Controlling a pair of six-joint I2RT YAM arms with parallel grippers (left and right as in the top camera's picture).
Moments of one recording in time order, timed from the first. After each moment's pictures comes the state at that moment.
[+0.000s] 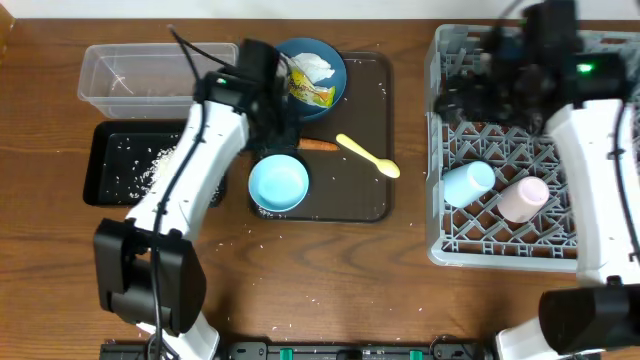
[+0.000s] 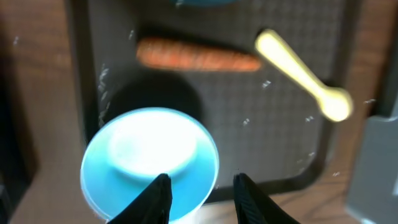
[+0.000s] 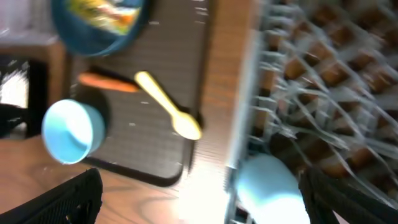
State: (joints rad) left arm -0.29 1.80 1.56 -1.07 0.16 -0.34; right arm 0.11 1.71 1.80 -1.22 -0.28 0.11
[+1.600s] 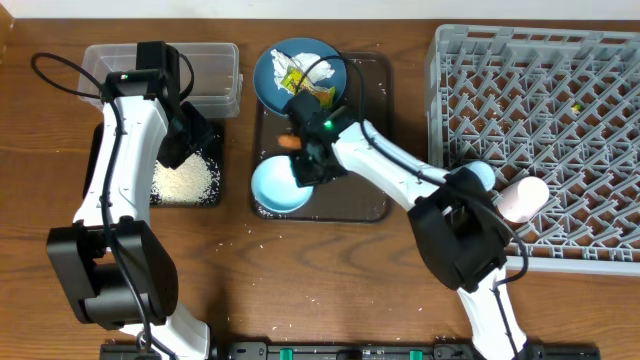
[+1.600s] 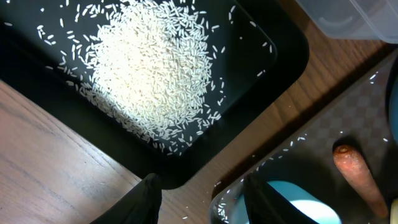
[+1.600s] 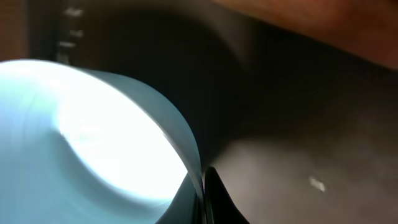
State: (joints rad) left arm 0.08 1.80 1.55 -1.16 -0.03 -0.69; right arm 0.69 2.23 1.76 -0.88 -0.18 0.44
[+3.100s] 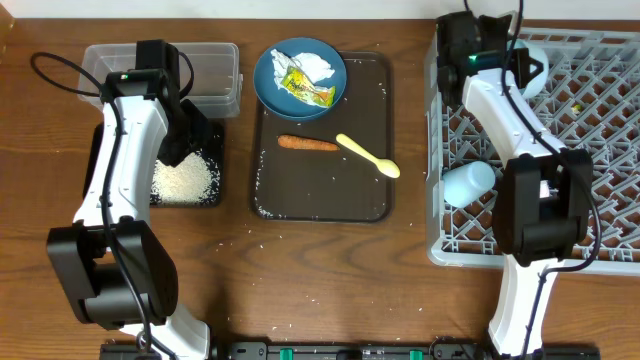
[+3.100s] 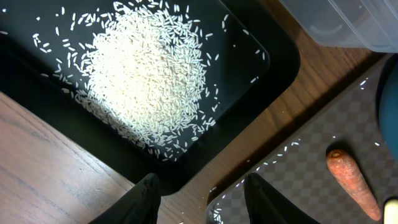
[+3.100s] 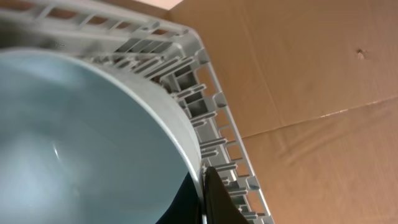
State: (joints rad) left arm 0.08 1.80 1.55 -1.14 -0.03 -0.69; right arm 0.18 2.19 1.79 -0.69 1.25 0.03
